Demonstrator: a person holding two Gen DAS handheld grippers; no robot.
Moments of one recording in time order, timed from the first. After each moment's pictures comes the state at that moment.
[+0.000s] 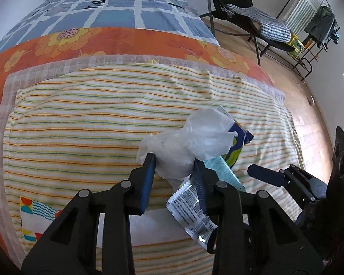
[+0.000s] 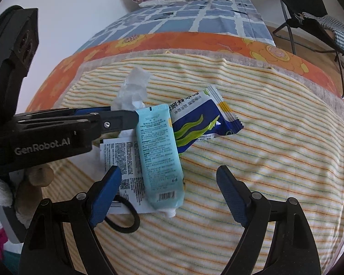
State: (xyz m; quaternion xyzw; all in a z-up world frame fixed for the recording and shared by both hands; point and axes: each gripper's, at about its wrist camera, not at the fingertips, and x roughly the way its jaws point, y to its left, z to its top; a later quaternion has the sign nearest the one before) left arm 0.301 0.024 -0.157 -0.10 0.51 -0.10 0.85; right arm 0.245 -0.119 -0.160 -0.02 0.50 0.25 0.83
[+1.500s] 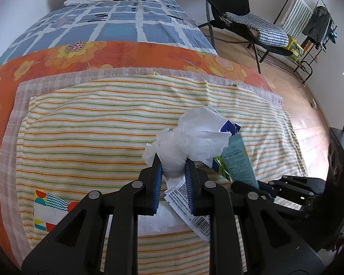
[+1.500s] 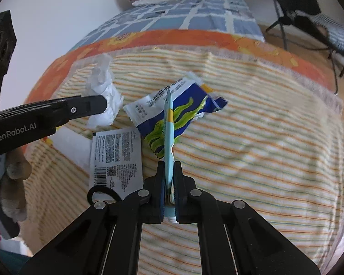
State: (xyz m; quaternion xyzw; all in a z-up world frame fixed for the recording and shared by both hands) left arm 0.284 0.025 -0.138 -0.09 0.49 -0.09 0.86; right arm 0.235 -0.134 -0.157 -0.03 0.50 0.23 0.84
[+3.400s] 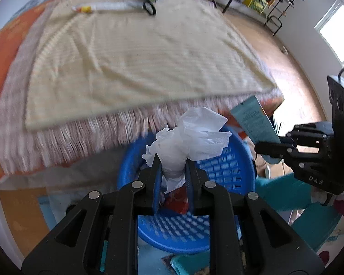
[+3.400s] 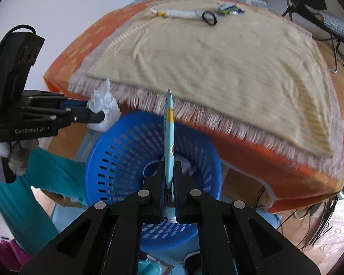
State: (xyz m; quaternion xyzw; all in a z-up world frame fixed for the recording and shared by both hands) left arm -0.096 -0.001 -0.162 -0.05 0.56 -0.18 0.81; right arm -0.124 -0.183 -0.159 -0.06 0.54 0.29 0.79
